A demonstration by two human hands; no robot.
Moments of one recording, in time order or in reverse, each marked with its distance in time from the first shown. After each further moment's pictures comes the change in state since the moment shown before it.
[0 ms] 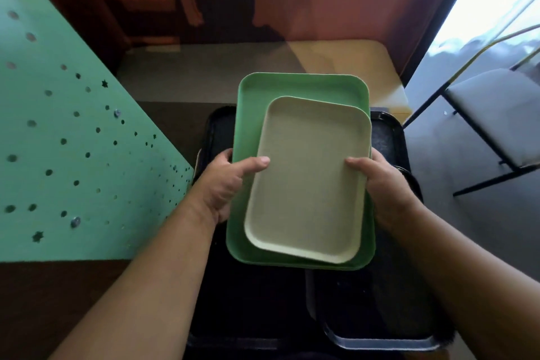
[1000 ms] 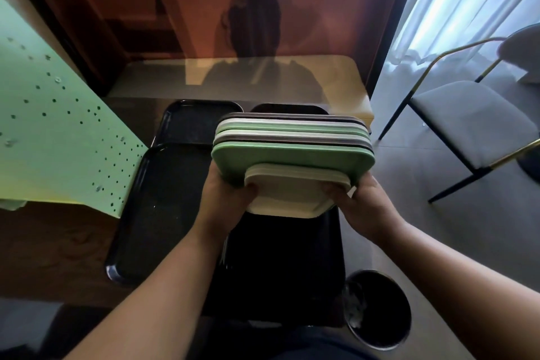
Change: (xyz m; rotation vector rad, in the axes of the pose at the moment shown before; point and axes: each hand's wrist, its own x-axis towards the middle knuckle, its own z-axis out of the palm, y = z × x) left_hand -0.061 -0.121 0.168 0.146 0.301 0.605; right_hand -0.078 0.030 -0.198 -0.644 -0.039 -0.463
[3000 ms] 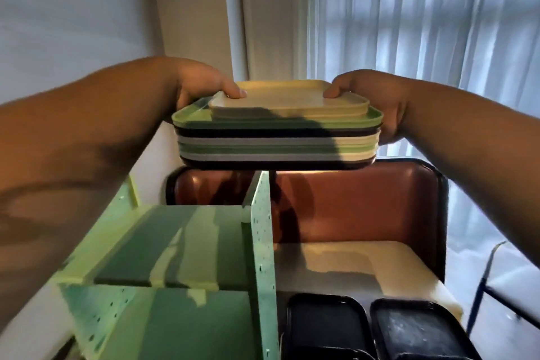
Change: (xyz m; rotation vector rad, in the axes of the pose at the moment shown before) left_hand 0.158 0.493 -0.433 0.610 -0.350 -0.070; right_hand 0.078 -0.605 0.071 0.329 -0.318 -0.008
